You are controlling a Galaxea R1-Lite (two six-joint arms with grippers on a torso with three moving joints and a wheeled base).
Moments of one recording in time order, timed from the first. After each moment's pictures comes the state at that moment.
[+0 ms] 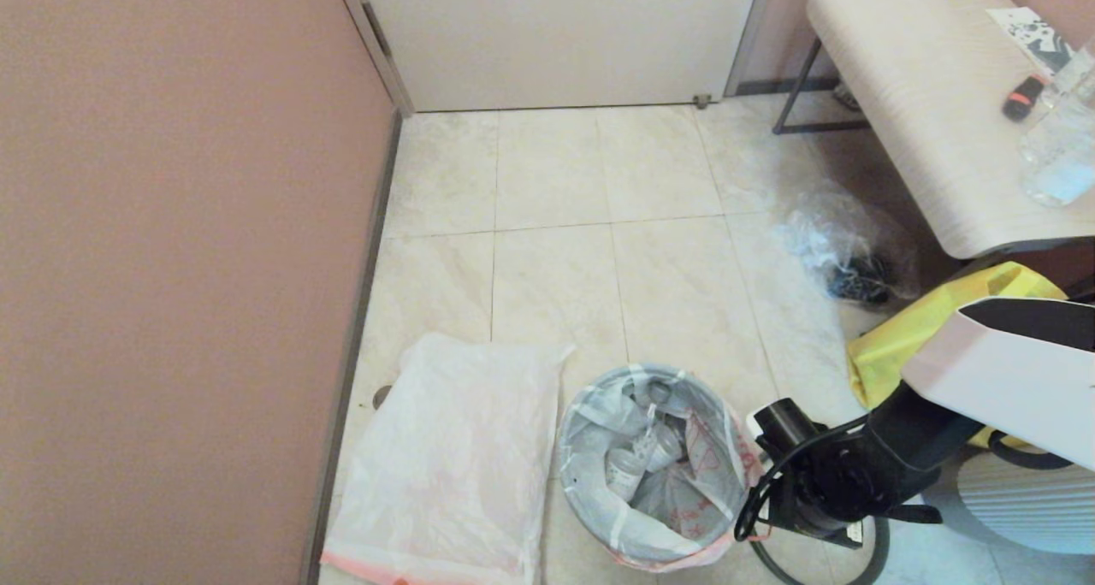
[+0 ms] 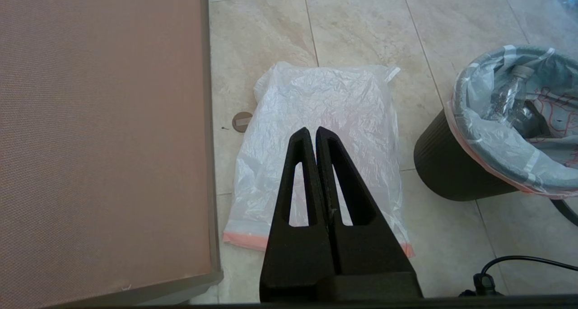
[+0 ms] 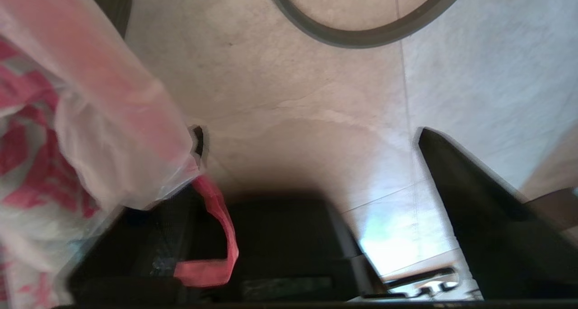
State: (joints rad) left arm 0.00 0.00 0.00 -0.02 -0.02 0.05; right arm 0.39 2.25 -0.88 -0.12 -0.32 0.70
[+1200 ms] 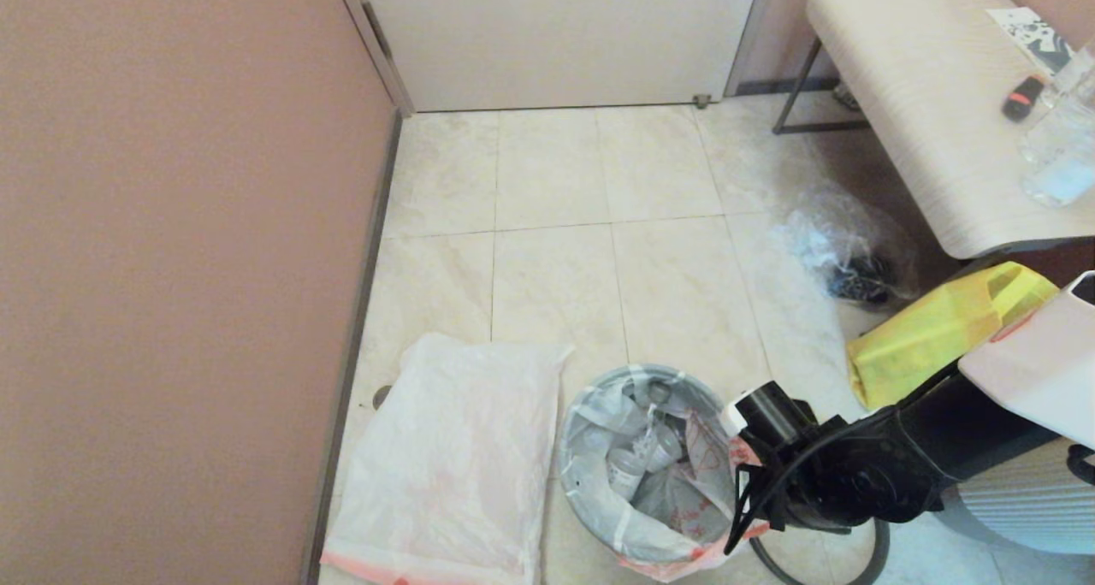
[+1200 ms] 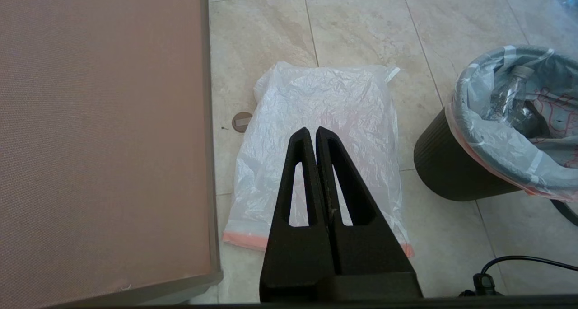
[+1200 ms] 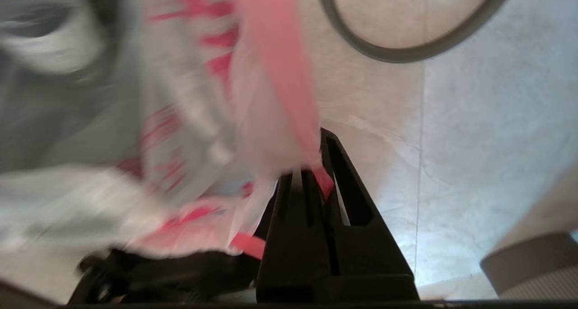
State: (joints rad) left arm 0.00 0.00 0.00 -0.02 -0.02 0.05; right arm 0.54 2.06 -0.89 -0.03 -0.35 0.70
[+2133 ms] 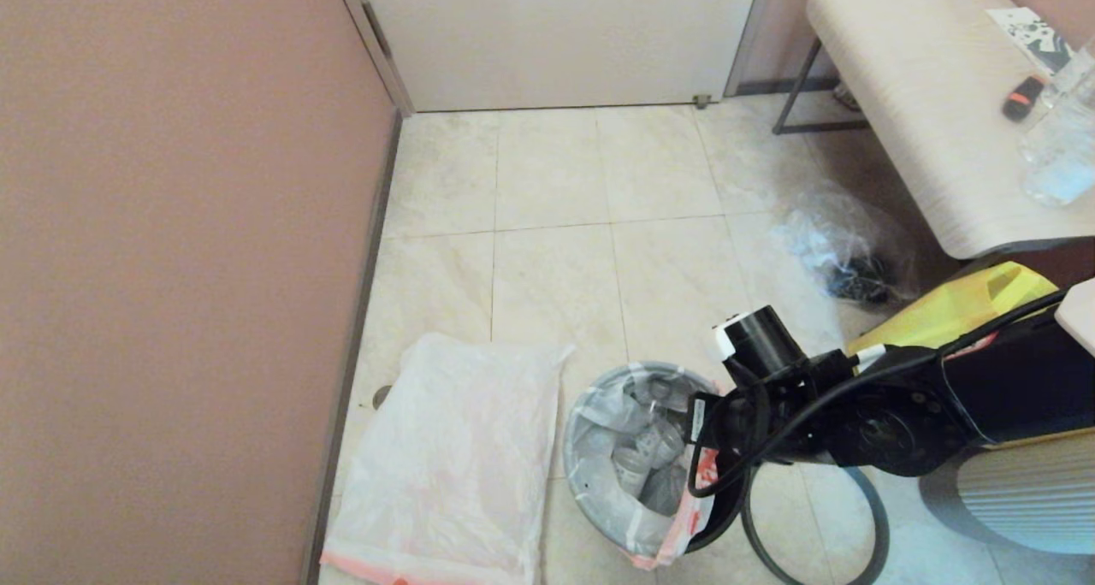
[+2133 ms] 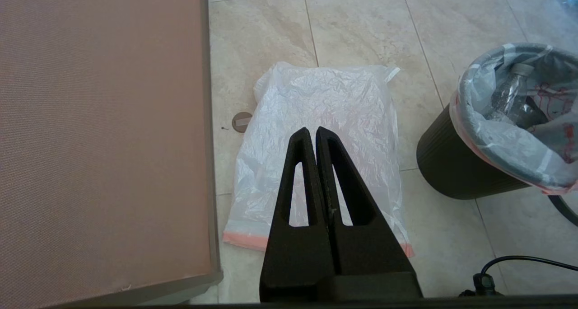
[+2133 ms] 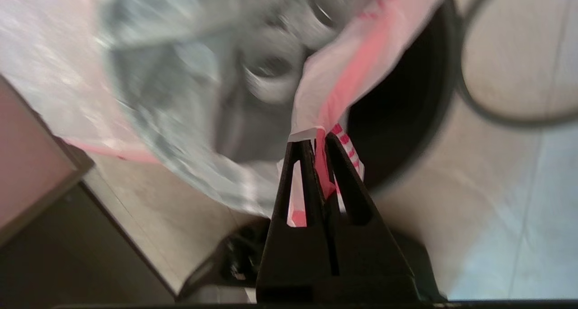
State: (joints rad) left arm 0.00 0.00 0.00 -0.02 -0.02 0.05; right arm 0.61 1.97 -1.09 -0.03 -0.22 0.68
